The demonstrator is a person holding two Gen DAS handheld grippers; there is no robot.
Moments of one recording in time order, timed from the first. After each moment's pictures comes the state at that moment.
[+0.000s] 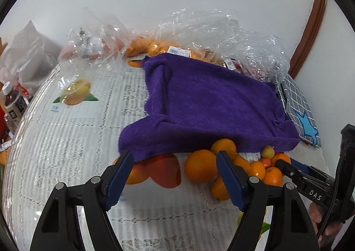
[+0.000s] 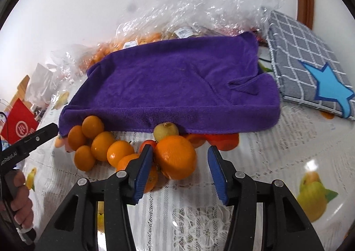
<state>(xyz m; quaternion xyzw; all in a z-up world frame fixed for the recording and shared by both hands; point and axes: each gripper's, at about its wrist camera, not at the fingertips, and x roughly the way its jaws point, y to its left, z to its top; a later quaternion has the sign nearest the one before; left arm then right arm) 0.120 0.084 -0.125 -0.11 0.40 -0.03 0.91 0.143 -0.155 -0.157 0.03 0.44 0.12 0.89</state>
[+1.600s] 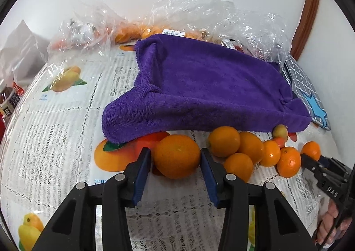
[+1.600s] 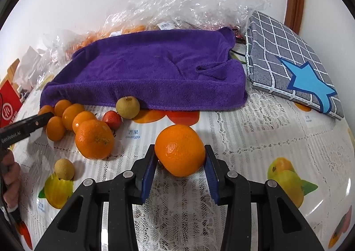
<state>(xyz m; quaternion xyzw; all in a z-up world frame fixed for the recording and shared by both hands) 0.113 0.061 -0.154 -0.08 0.42 -0.02 0.91 0.118 -0.188 -0.179 -0.03 0.42 0.07 0.90</state>
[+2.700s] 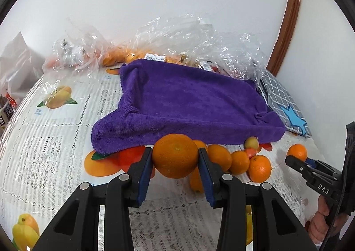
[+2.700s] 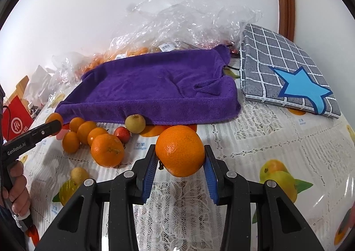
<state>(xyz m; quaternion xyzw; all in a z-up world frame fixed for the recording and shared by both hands) 0.093 0.055 -0.132 -0.10 0.34 -0.07 0.93 0.098 -0.200 -0.162 0.01 0.37 0.09 0.93</state>
